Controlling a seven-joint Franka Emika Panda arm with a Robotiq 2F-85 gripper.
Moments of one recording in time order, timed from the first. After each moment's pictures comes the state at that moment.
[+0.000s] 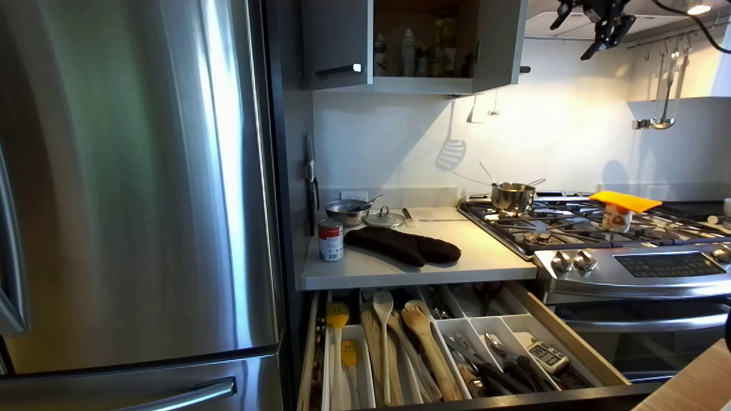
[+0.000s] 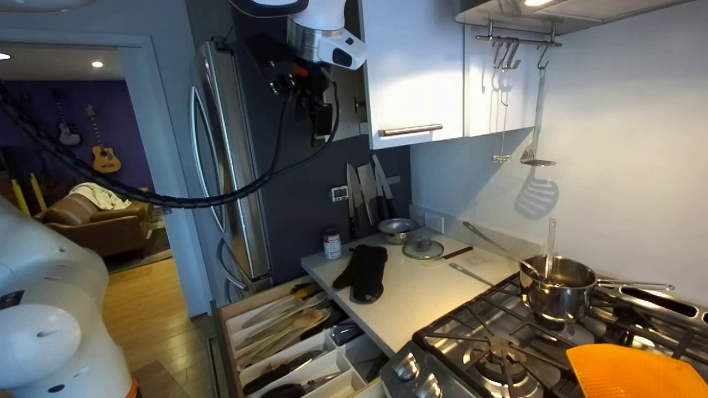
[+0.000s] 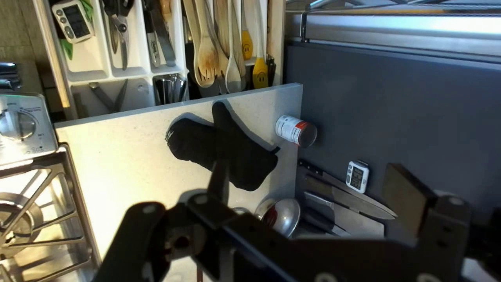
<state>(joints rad) -0.29 -0.44 -0.24 -1.98 0.52 1.53 -0.12</state>
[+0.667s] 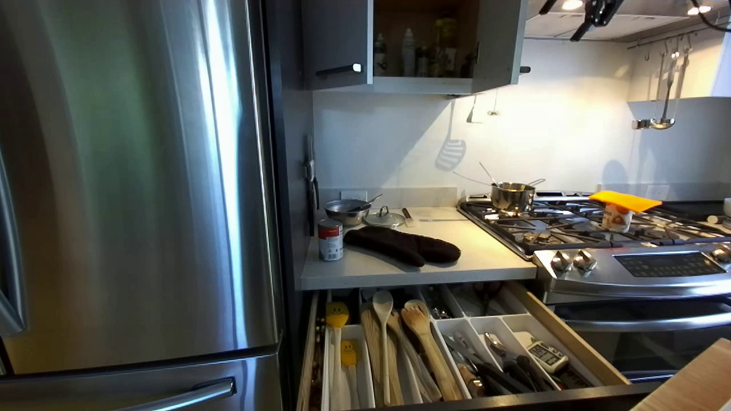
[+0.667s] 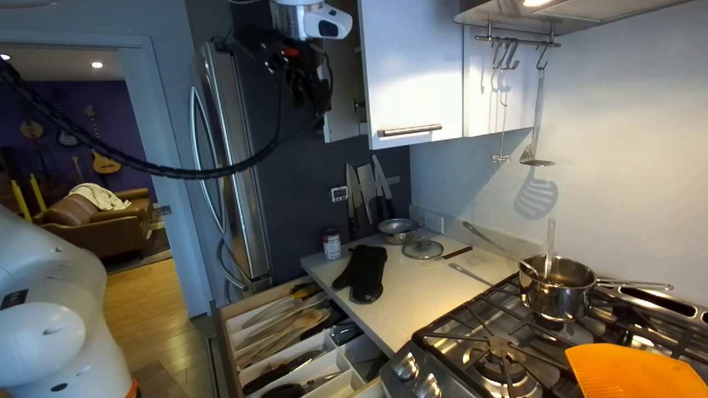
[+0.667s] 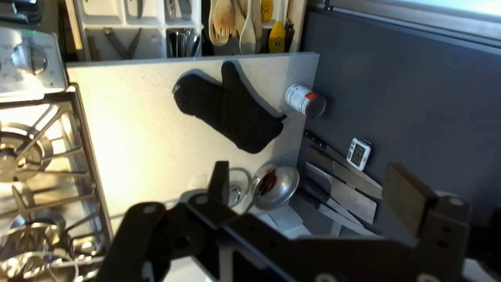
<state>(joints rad) -0.25 -0.50 -0.17 -1.95 0.44 1.65 -0.10</state>
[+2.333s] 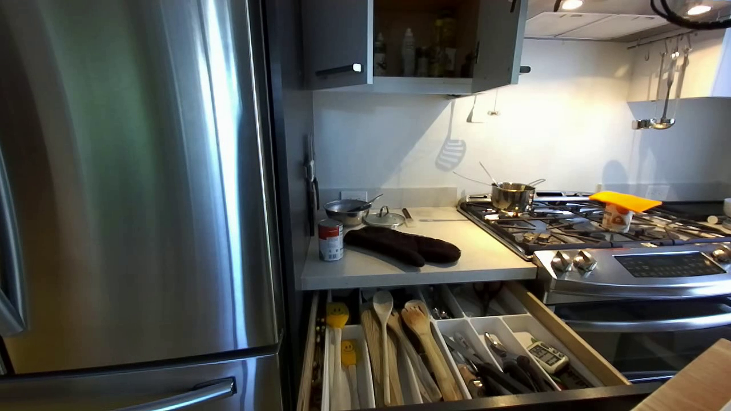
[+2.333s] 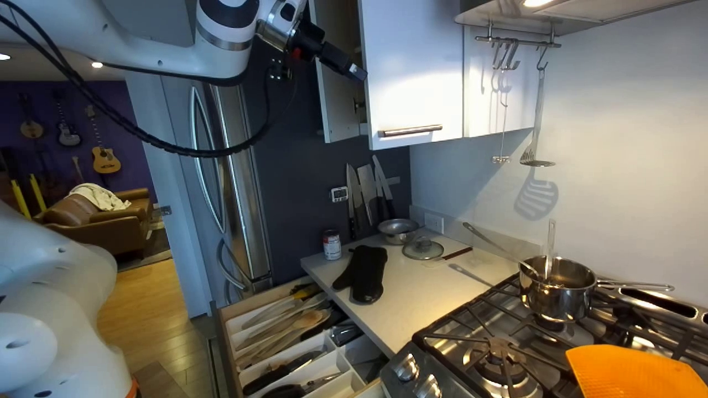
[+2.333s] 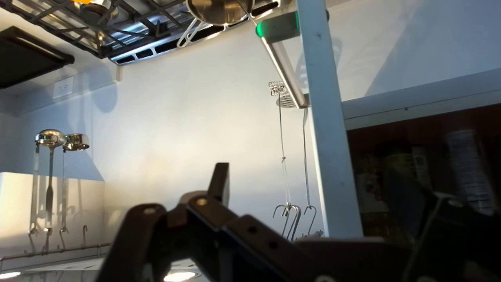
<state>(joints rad) -0.46 -0.50 0.25 -2.05 -0.50 2.40 0.86</state>
